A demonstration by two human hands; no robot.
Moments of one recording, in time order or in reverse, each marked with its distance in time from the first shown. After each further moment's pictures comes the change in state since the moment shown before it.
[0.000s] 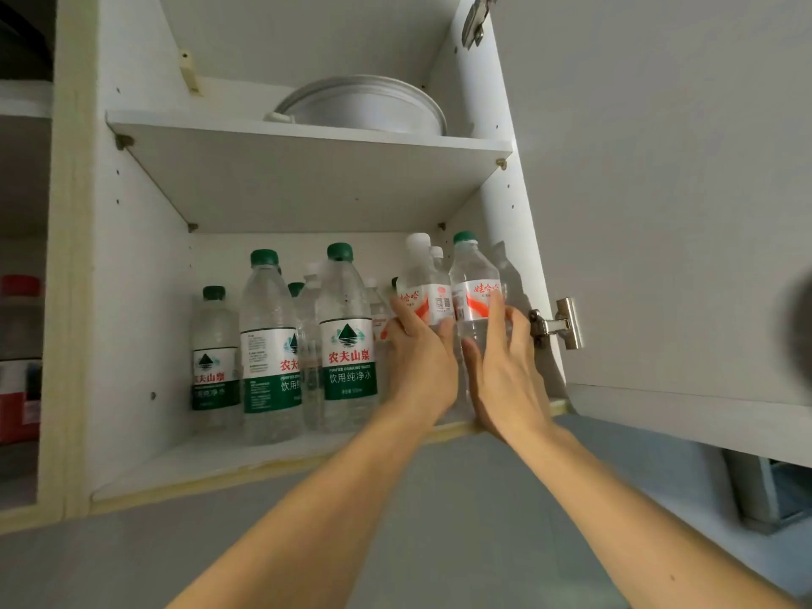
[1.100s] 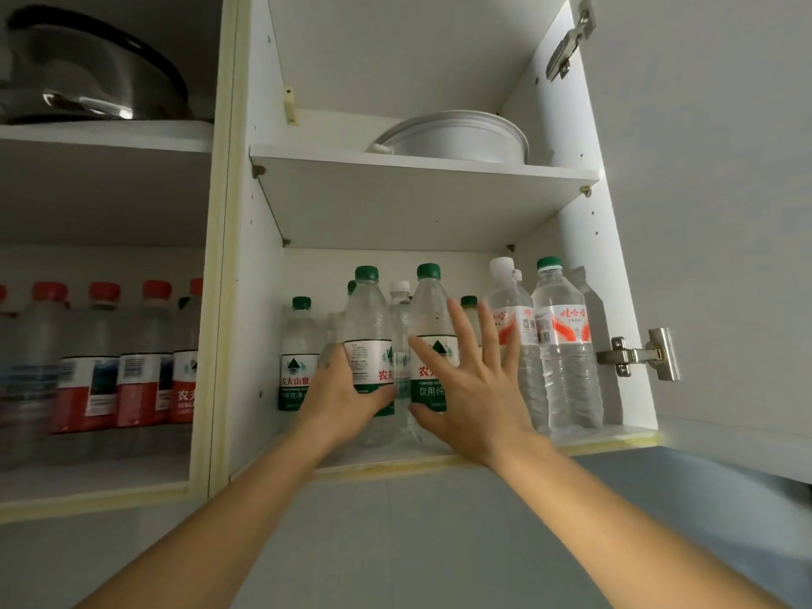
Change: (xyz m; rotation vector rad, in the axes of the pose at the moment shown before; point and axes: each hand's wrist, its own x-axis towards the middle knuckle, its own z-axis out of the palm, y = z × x) left_hand 0.008 -0.144 -0.136 -0.121 -0.030 0.001; right_hand -0.008 -0.109 0.038 -0.293 -0.079 -0.439
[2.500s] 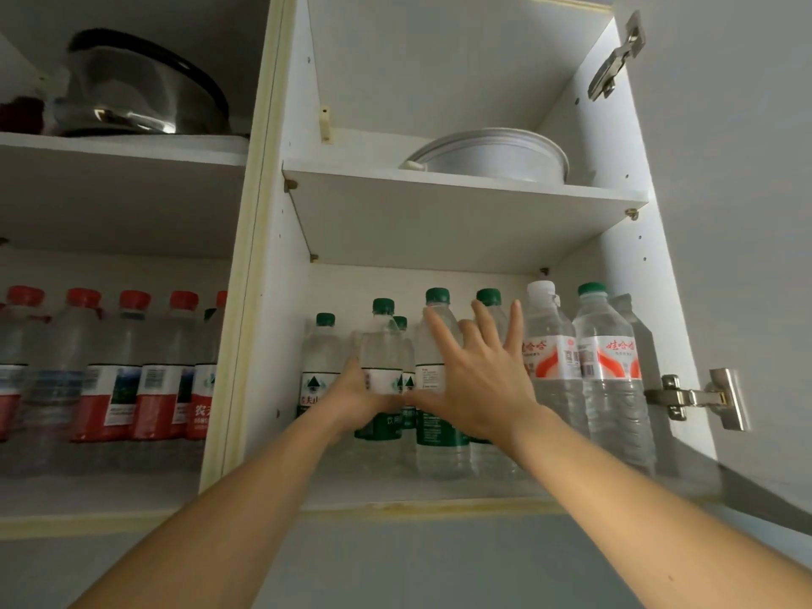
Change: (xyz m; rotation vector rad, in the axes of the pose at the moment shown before) left_hand 0.063 -0.023 0.000 -0.159 -0.227 -0.191; right_hand 0.066 -0.003 0.001 -0.124 -0.028 -0.063
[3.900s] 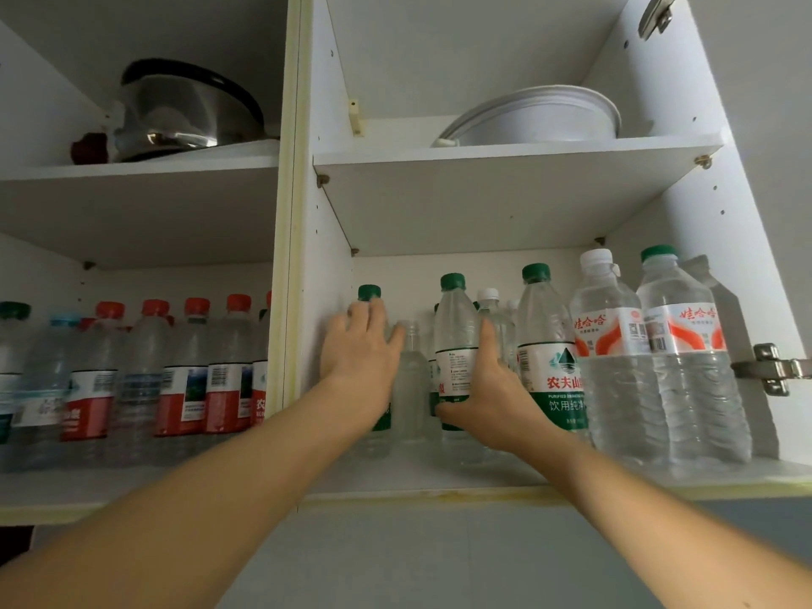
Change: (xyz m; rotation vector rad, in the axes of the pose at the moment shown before) left_hand -0.041 0.039 -0.037 1.721 0.279 0.089; right_hand -0.012 -0.040 0.036 1.015 -0.220 0.252
